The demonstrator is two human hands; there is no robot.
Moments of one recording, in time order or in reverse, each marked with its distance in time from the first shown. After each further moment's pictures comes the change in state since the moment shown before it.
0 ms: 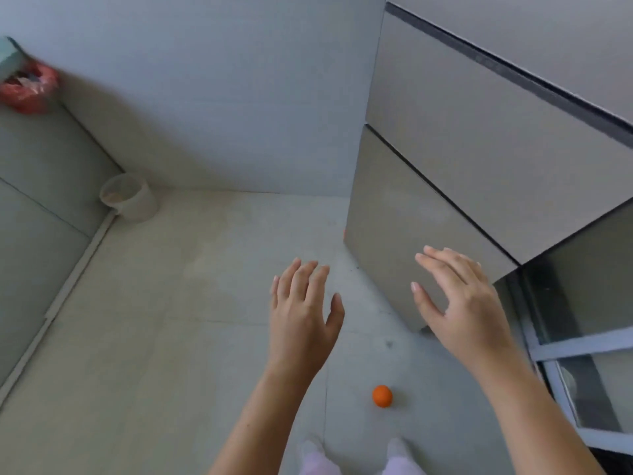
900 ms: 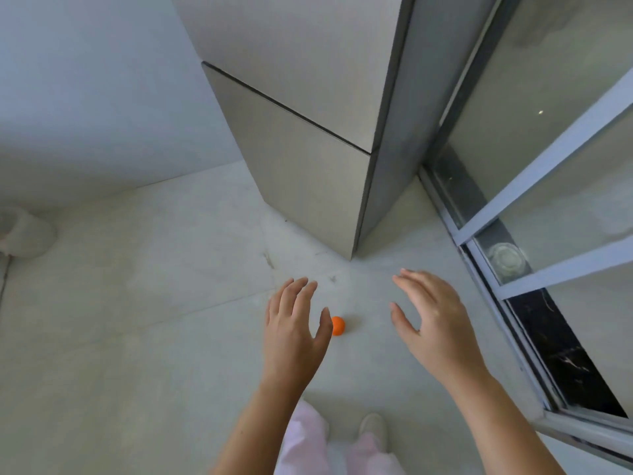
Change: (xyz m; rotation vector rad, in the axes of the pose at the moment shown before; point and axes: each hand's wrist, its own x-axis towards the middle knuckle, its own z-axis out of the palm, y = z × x) left_hand -0.150 0.143 0.101 -0.211 -0.345 0.135; right_hand -0.234 0.124 -0.051 -0.011 0.056 0.347
